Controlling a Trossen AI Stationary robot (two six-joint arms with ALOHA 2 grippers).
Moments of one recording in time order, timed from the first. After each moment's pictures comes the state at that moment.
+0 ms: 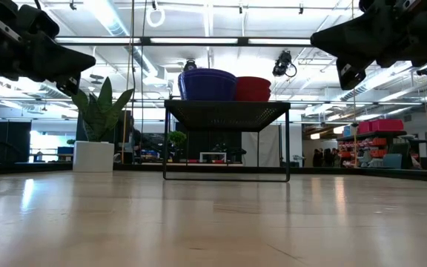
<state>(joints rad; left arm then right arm) 0.01 0.01 0.01 0.02 0.00 -0.13 0.47 1.30 0.23 1.05 0.42 0.19</state>
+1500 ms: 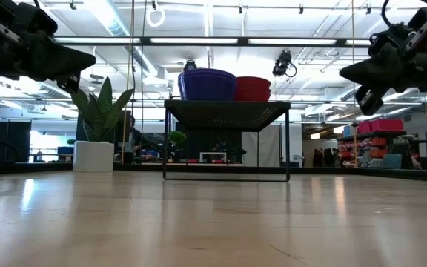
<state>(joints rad) 0.01 0.01 0.01 0.05 -0.01 -0.08 -0.19 0.28 0.02 0.23 -0.26 0.44</state>
